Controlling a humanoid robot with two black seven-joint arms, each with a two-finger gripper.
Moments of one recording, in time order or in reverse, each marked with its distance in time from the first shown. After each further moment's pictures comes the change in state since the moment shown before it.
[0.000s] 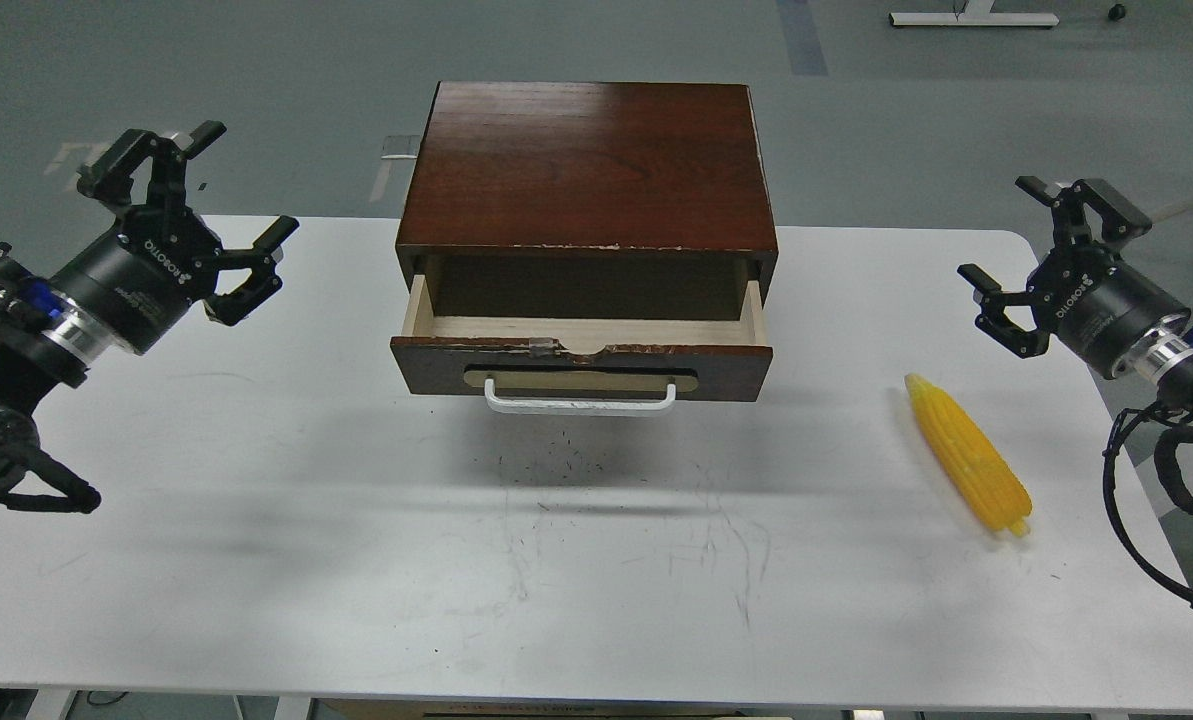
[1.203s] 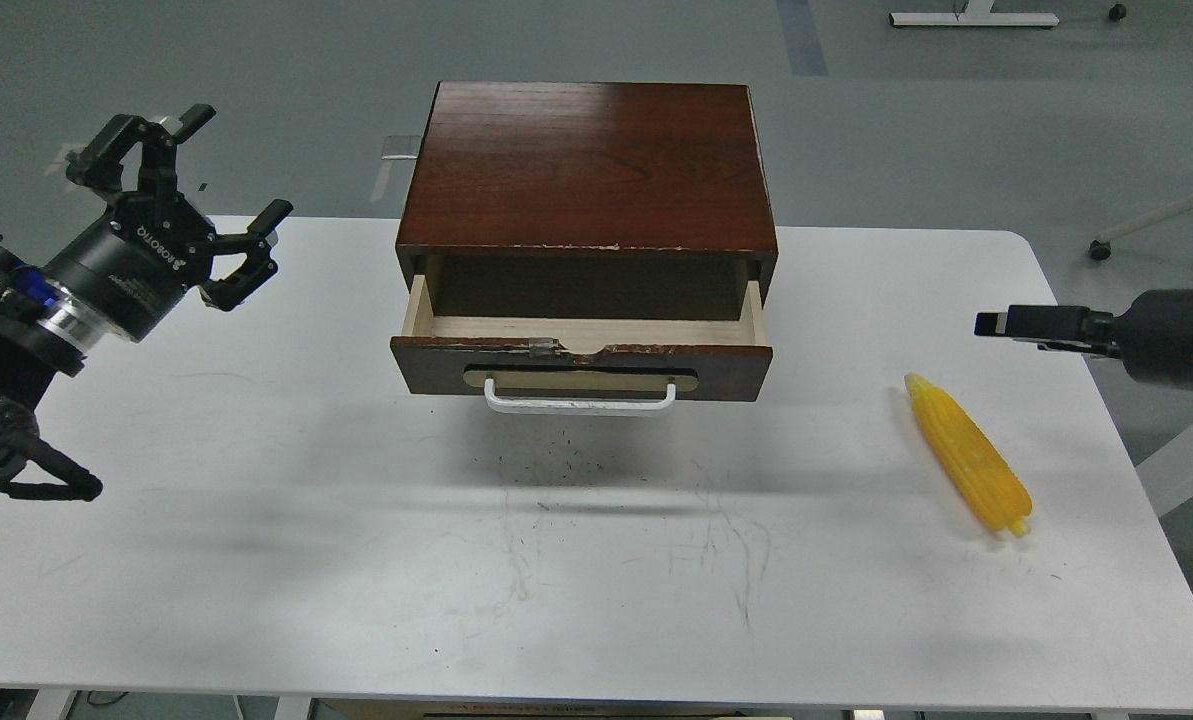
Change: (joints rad) left arm -0.009 -0.006 -0.036 0.008 0.014 0.000 0.000; right arm 0.190 -0.144 -0.102 0.034 -1.481 -0.061 0.000
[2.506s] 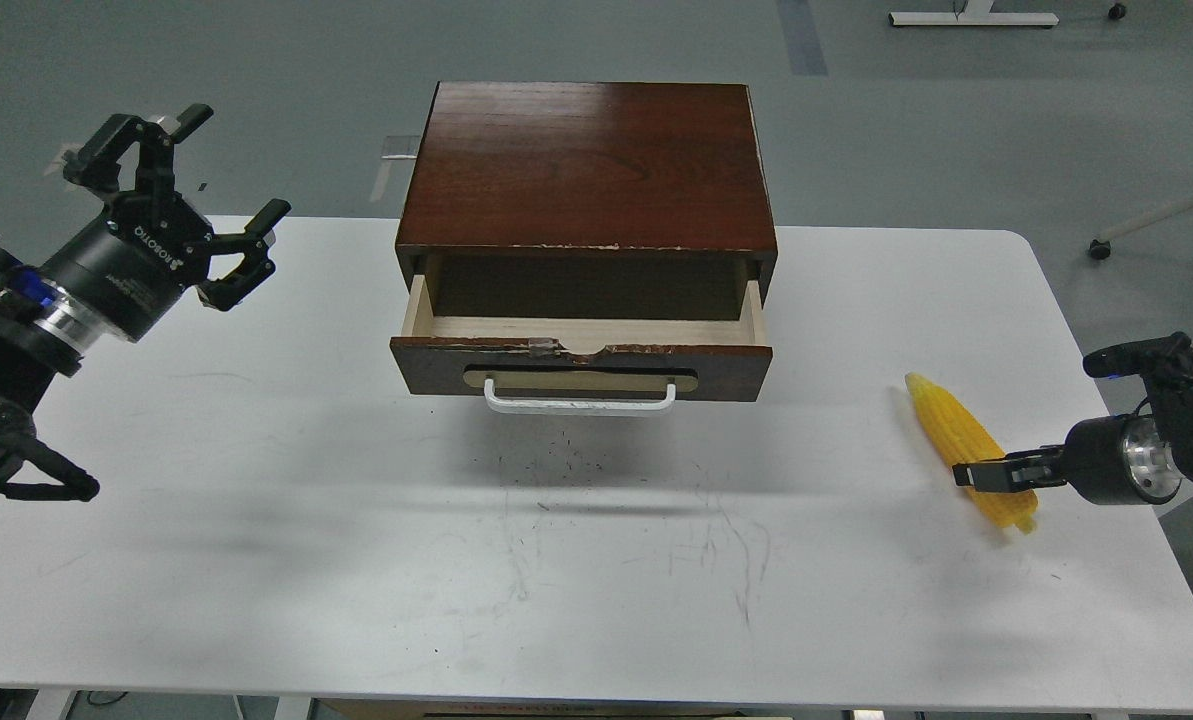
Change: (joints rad) left arm 0.001 0.005 -0.002 -0.001 0.000 0.000 0.000; right arm -0.021 0.112 -0.232 -0.037 -0.084 -0.097 0.000
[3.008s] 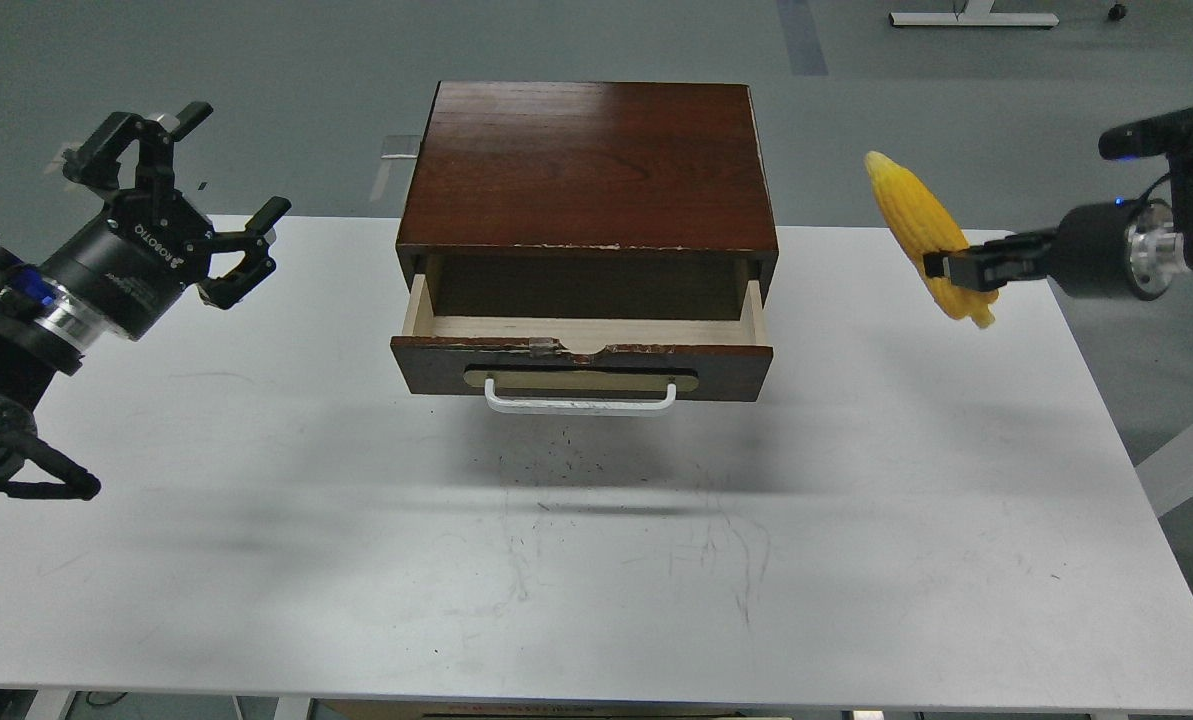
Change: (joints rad) left arm 0.000 -0.003 -0.004 0.000 0.000 0.000 0.000; right arm 0.454 0.002 -0.003 0.100 0.021 0.012 0.000
